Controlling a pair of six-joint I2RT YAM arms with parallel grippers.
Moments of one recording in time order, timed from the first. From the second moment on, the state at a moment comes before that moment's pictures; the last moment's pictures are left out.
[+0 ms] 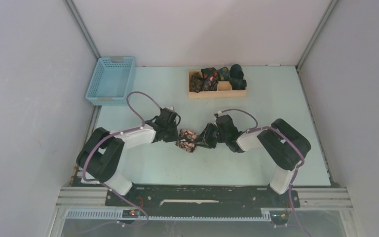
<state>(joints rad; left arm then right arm) -0.57 1.57 0.78 -0.21 -0.05 -0.65 0.68 1.79 0.65 0.51 -0.40 1.19</state>
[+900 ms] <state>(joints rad) -0.60 1.35 0.73 -0.33 -0.13 -0.66 0.59 1.76 0.69 0.43 -0.45 1.13</state>
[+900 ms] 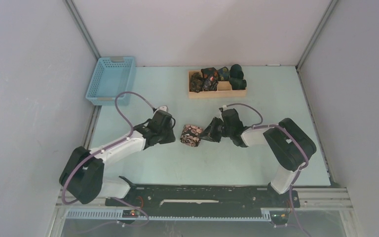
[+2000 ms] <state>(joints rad) -0.59 0.77 0.78 -0.83 -0.36 -0.58 0.30 1.67 0.97 0.21 -0.49 1.02</state>
